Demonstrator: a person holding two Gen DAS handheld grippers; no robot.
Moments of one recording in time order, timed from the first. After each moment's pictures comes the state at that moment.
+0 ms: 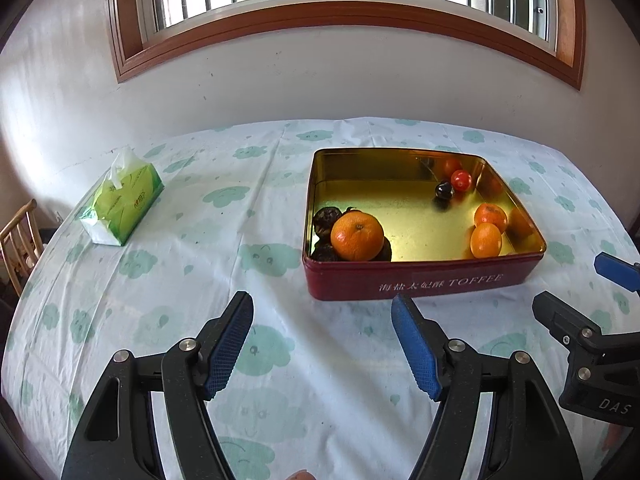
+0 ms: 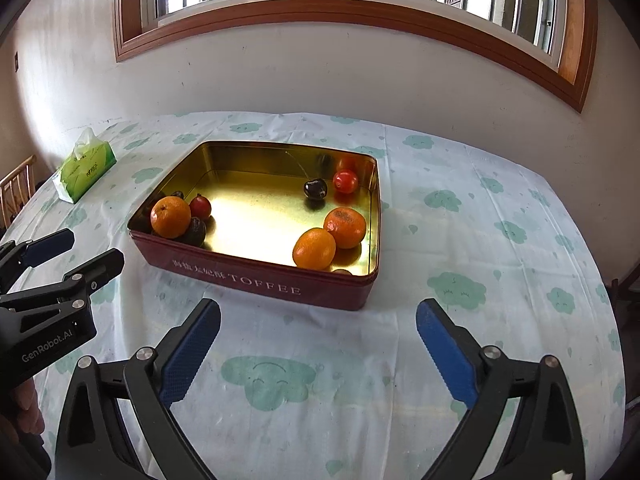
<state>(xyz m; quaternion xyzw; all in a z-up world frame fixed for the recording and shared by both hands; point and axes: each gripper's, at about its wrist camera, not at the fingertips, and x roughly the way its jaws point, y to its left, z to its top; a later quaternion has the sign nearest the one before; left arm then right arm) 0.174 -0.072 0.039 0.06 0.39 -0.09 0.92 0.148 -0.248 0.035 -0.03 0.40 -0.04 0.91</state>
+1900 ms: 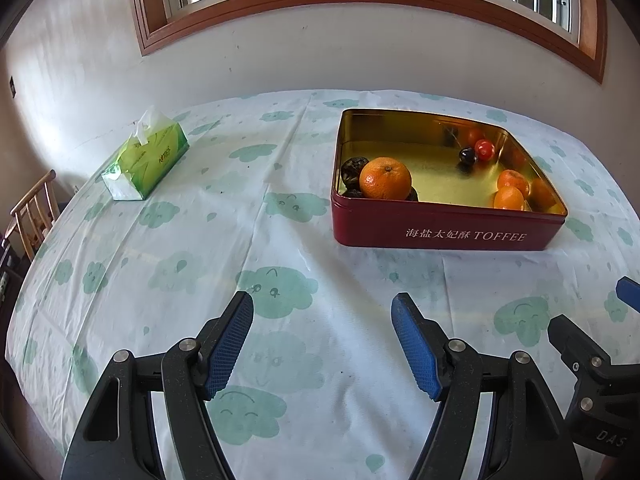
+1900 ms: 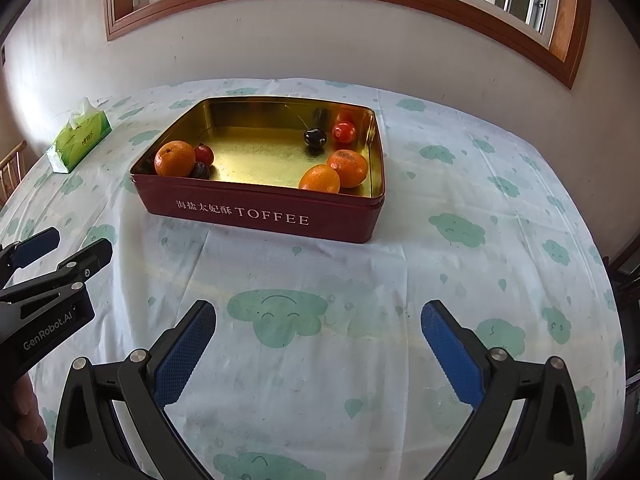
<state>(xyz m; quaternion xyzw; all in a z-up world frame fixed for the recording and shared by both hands) 0.153 -0.058 0.018 0.05 0.42 -0.05 0.91 0.122 -0.237 0.013 -0.03 0.44 -0.06 0.90</state>
